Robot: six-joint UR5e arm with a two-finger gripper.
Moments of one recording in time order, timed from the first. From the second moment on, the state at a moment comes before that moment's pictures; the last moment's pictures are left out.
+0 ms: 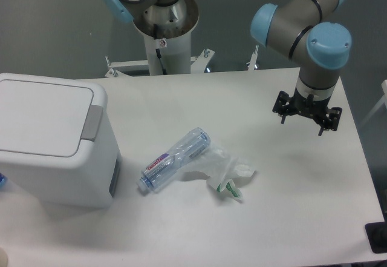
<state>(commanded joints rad) 2.78 -1.93 -1.60 -1.07 1.60 1.22</state>
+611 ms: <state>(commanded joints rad) 2.79 -1.91 -1.56 -1.15 1.60 1.20</state>
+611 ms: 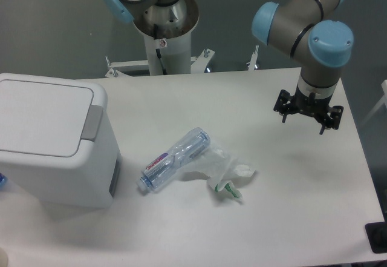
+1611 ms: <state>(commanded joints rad) 2.52 -1.83 -1.28 -1.61 1.33 0.66</state>
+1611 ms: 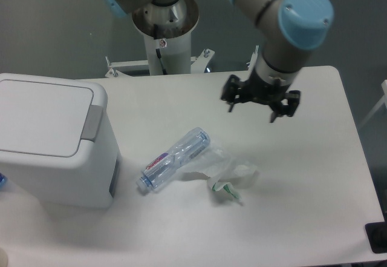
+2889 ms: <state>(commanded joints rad) 2.29 -1.79 -1.37 -1.50 1.16 0.45</state>
